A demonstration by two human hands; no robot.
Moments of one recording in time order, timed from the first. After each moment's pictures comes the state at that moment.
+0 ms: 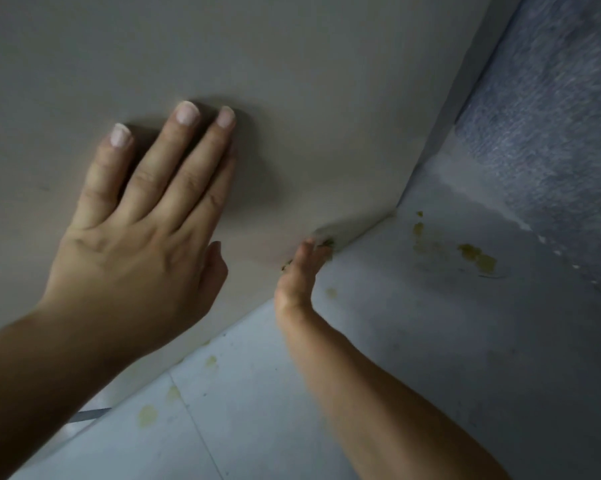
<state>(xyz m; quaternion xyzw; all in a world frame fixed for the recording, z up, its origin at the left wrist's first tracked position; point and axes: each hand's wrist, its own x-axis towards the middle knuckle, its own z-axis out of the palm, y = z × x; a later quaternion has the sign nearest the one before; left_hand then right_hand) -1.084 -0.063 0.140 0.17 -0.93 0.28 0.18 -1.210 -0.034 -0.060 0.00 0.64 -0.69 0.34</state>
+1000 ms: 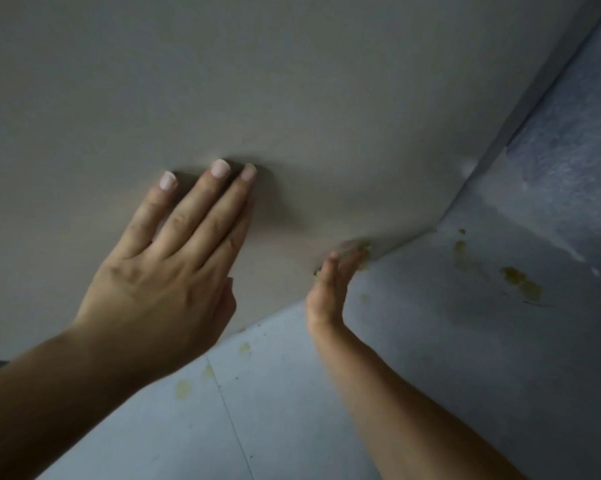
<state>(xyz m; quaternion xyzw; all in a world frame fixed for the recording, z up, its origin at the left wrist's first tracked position) -1.025 -0.041 0.144 0.20 -0.92 0.31 0.10 -1.187 -0.020 -0.069 -0.12 0.70 -0.65 0.27</state>
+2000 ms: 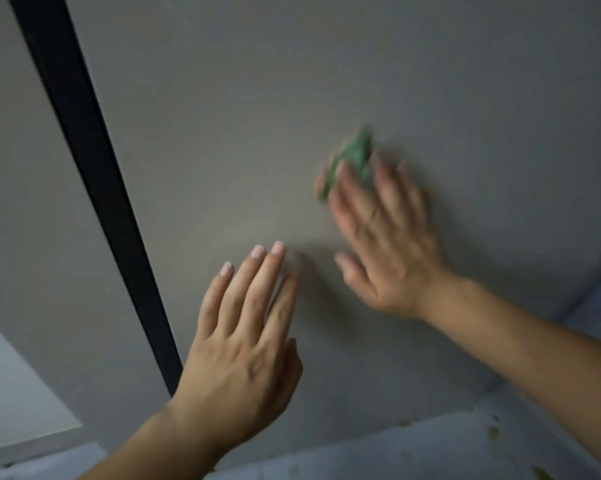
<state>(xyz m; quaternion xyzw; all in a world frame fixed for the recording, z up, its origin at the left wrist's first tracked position) -0.919 -0.025 0.271 0.35 -0.84 0.23 0.35 -1.165 -0.060 0.339 -0.76 0.39 -0.24 -0.47</state>
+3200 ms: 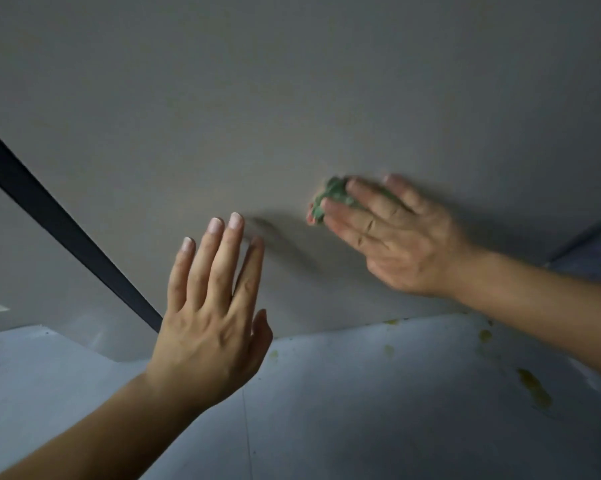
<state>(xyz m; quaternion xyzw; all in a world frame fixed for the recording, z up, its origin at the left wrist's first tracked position) -0.944 0.000 0.120 0.43 -0.85 0.18 0.27 -1.242 -0.042 0.169 -0.82 0.29 -0.11 -0.48</state>
